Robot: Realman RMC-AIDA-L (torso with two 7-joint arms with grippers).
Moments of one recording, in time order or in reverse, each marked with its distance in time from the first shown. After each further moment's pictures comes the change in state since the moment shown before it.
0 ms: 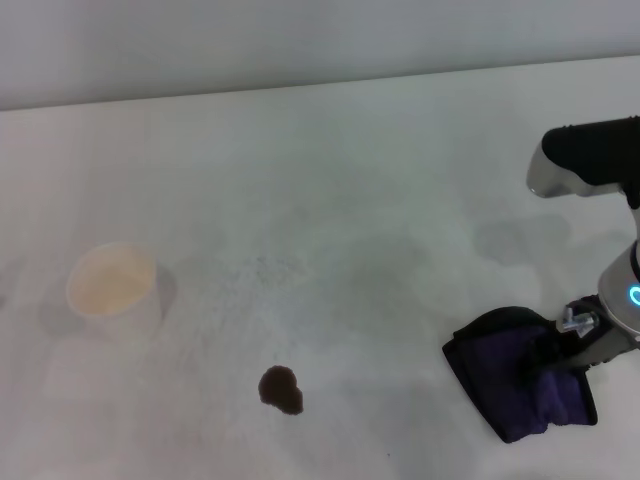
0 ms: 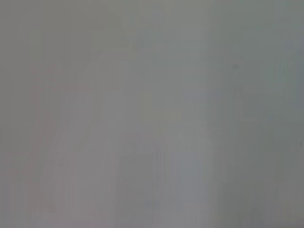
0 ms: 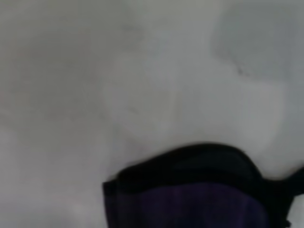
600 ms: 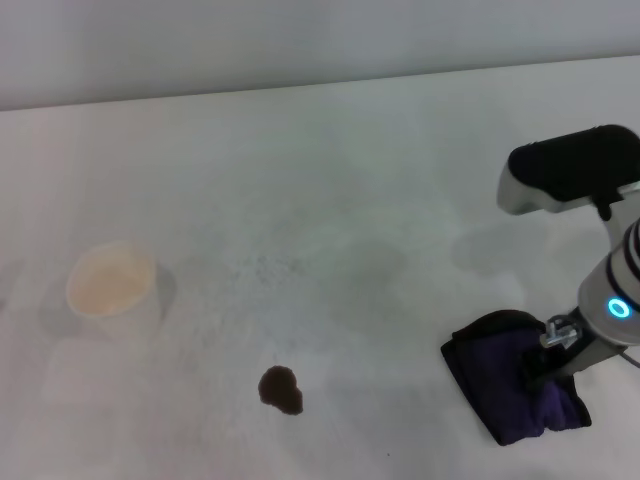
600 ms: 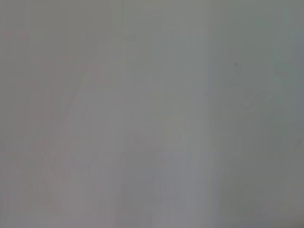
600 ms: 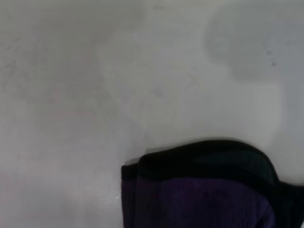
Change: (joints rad) left arm 0.007 -0.002 0.000 -0.002 0.000 0.000 0.000; right arm 0.033 0.004 -0.076 0.011 -0.010 0.007 -0.005
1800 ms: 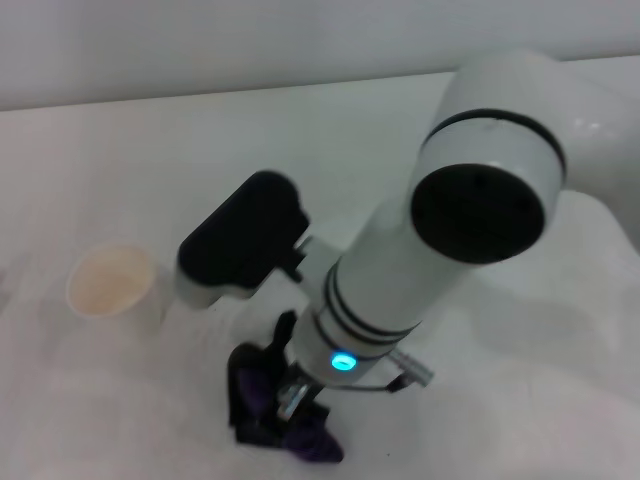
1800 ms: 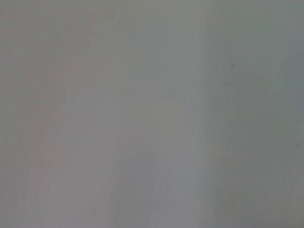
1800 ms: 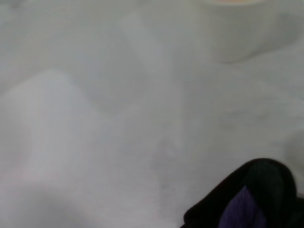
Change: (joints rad) left arm -0.017 -0.001 0.000 0.002 0.002 0.008 0.000; right arm 0.500 0.020 -0.538 0.275 0.434 -0.509 -0.057
